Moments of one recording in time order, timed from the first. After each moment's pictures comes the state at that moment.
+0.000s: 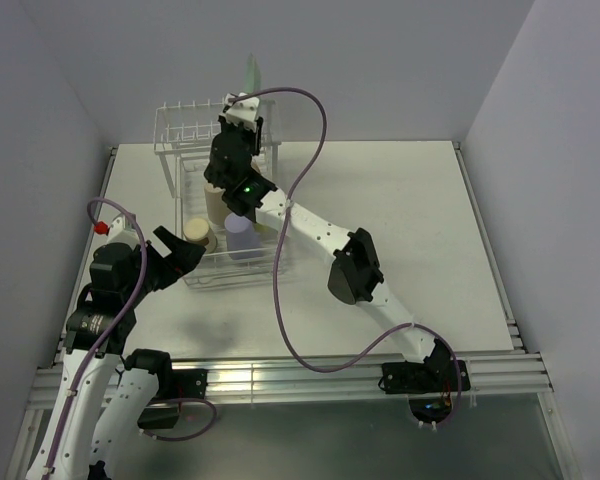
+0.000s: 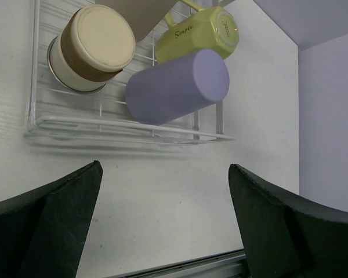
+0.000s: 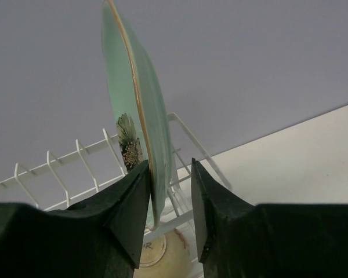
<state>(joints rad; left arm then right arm) -0.15 0.54 0.74 -0.64 0.13 -0.74 0.93 2.49 2.55 0.34 1.27 -0.19</state>
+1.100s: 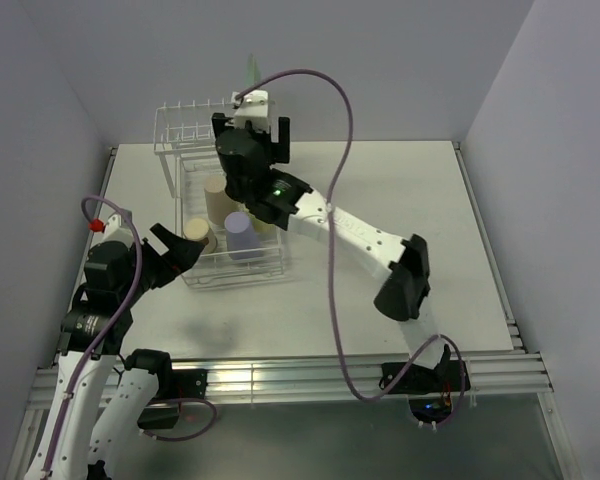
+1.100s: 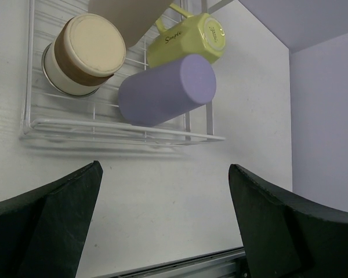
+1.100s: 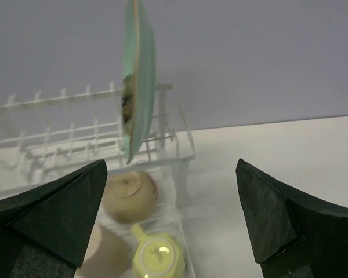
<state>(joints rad) -0.15 0.54 0.79 -0.66 0.14 -0.74 0.98 2.10 2.18 -0.07 1.16 0.00</state>
